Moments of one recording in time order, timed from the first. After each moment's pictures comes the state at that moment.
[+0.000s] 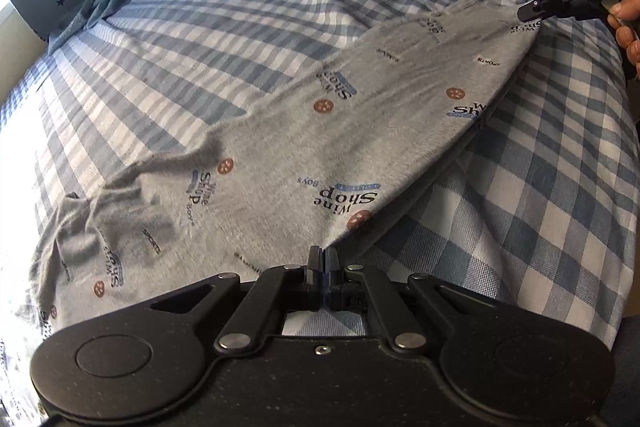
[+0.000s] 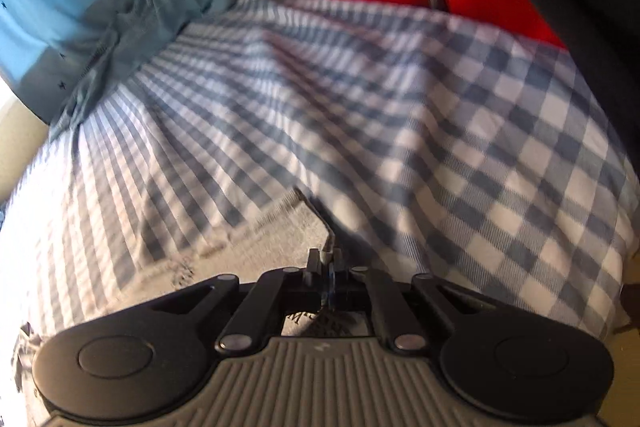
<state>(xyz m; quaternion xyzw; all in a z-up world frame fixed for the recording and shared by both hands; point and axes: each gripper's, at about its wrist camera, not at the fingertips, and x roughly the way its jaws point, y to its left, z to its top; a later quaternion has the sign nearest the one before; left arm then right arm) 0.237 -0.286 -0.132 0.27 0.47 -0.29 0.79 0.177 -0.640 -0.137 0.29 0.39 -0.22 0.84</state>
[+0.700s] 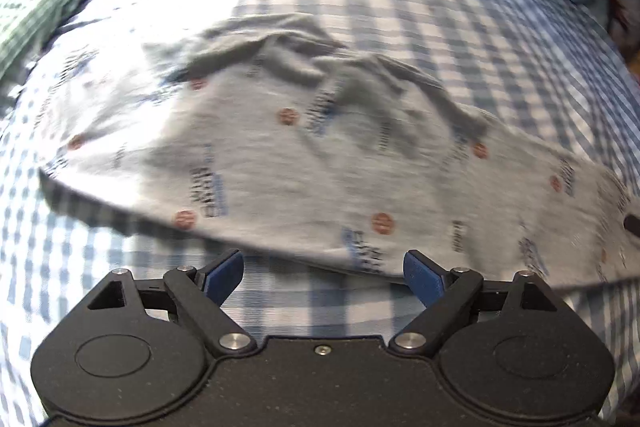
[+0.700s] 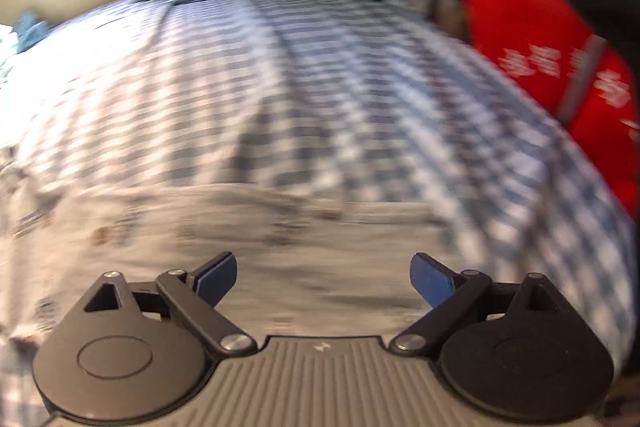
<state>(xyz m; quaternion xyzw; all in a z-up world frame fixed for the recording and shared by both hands) 0.267 -0.127 -0.117 -0.06 0.55 0.02 0.83 0.231 -0.495 -0.124 0.03 0.43 -0.07 0.90</state>
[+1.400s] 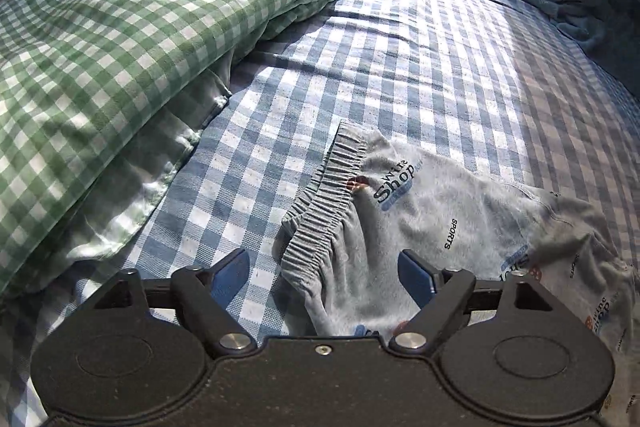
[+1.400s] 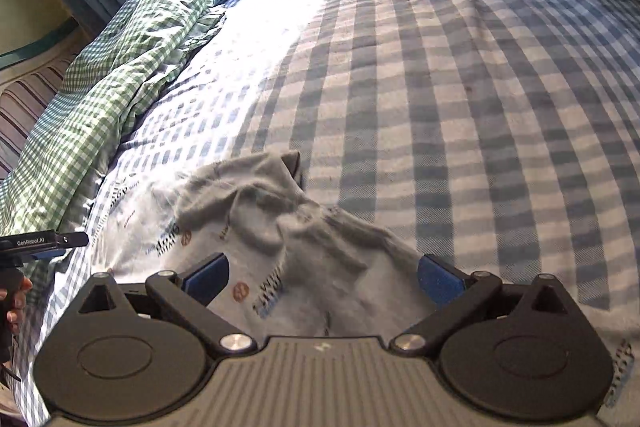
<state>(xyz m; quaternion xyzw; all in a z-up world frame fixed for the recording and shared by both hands) 0.354 0.154 -0.125 -0.12 0.49 0.12 0.85 0.394 -0.263 -0.110 0.09 0.47 0.19 0.86</state>
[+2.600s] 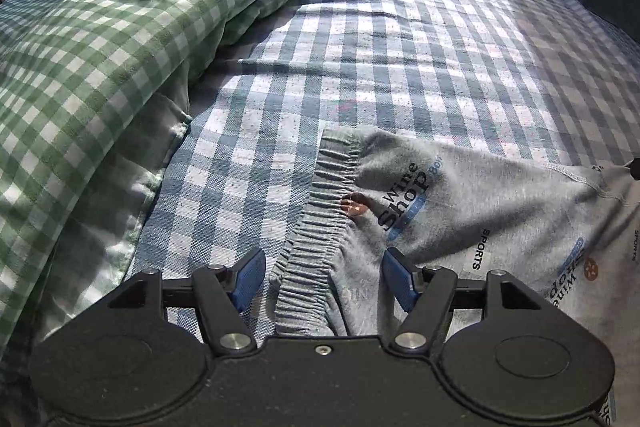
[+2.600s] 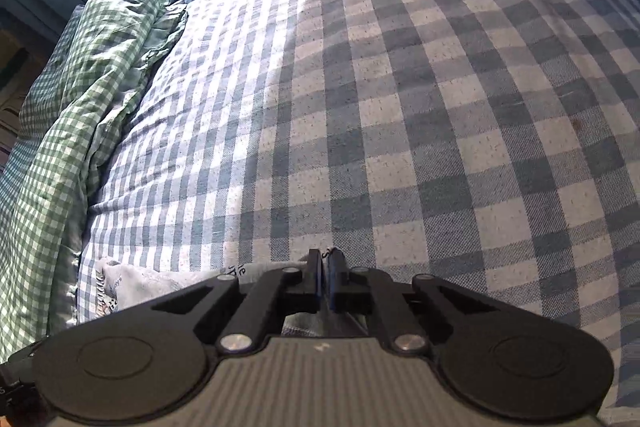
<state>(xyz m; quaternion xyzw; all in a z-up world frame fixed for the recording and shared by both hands) 0.397 0.146 -0.160 -0.04 0.50 0.10 0.86 0.505 -0.194 -0.139 0.13 0.52 0.14 0.83</state>
